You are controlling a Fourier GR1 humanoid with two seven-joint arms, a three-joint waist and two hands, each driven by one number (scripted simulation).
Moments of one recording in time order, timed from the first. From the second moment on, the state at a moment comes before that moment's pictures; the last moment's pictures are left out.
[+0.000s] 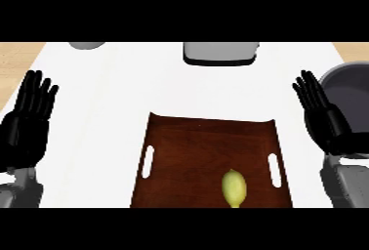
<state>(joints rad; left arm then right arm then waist) -0.11 0.34 0.03 -1.66 0.31 0.22 0.02 -0.23 -0.28 -0.05 -1.38 -0.17 0.12 -0.21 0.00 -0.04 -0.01</state>
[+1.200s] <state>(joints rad) 0.11 0.49 -0.01 -1.57 0.11 0.21 0.11 0.75 -0.01 0.16 -1.75 0.04 -0.76 -0.95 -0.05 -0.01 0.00</state>
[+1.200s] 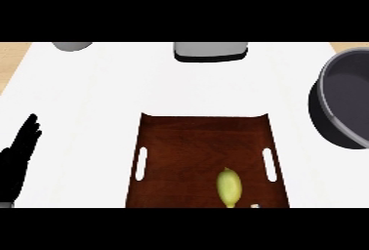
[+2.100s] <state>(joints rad) 0.01 0.46 -0.06 -1.55 0.07 0.18 0.11 1.13 0.00 0.47 -1.95 0.84 -0.78 -0.26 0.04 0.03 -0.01</state>
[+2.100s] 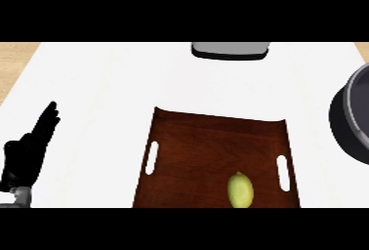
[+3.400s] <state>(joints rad) 0.04 0.41 0.00 -1.54 0.02 0.15 0.13 0.29 0.00 0.66 -1.82 1.29 -0.26 0.94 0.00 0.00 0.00</state>
